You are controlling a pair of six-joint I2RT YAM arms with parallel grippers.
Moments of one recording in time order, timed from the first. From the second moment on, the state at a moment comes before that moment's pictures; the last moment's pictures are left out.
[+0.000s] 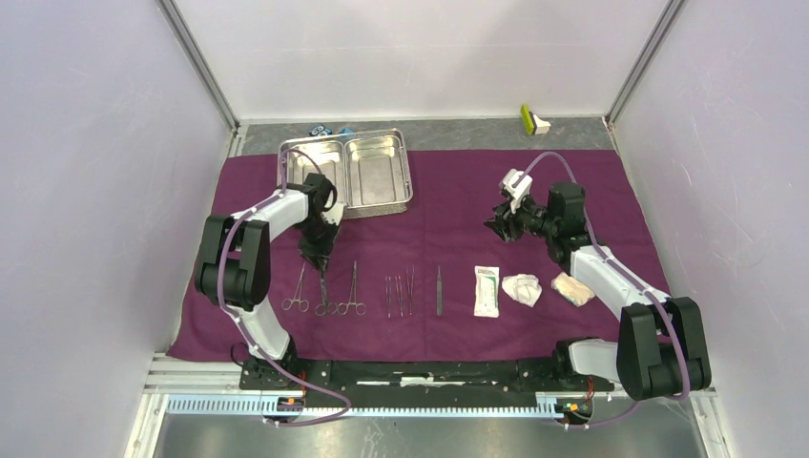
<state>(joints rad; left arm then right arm) -0.19 1.76 1.09 -0.86 0.04 0.11 0.15 1.26 0.63 0.16 -0.67 -0.40</state>
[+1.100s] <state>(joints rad) -0.19 1.78 1.11 -0.86 0.06 0.10 0.15 1.26 0.63 0.16 -0.67 -0.40</state>
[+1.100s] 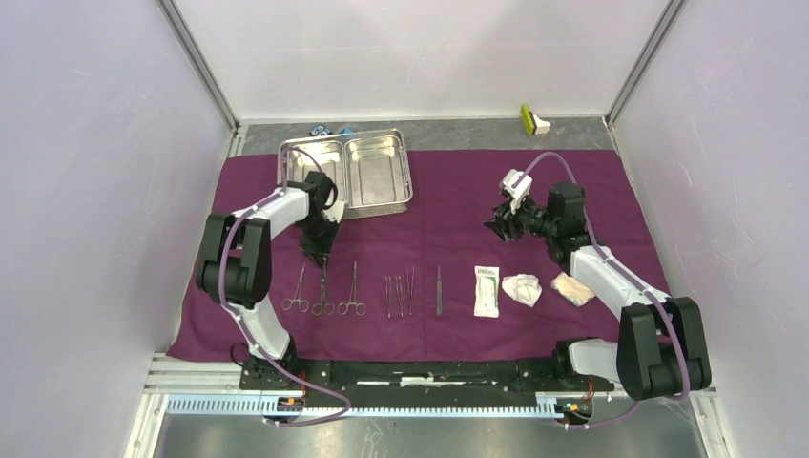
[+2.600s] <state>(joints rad) -0.19 1.54 1.13 -0.86 0.03 0.09 0.15 1.26 0.63 0.16 -0.67 -0.40</state>
